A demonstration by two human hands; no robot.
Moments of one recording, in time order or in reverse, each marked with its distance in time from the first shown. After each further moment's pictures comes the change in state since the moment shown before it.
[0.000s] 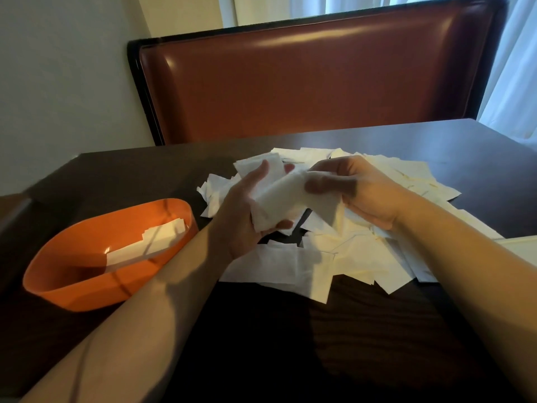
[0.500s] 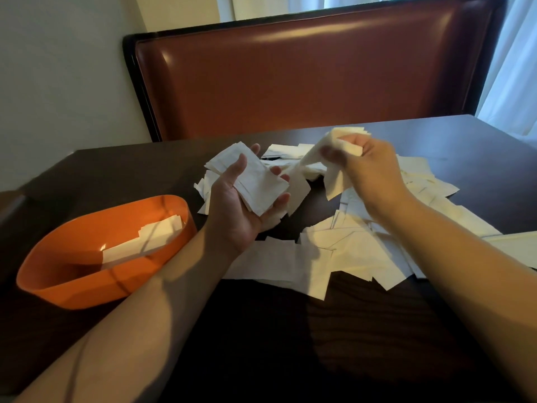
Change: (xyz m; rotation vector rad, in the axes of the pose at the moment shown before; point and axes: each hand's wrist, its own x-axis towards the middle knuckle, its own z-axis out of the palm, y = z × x) left_hand 0.003 -0.006 -0.003 -0.311 0.120 0.099; right_hand 0.013 0.011 -0.005 -0.160 0.588 -0.108
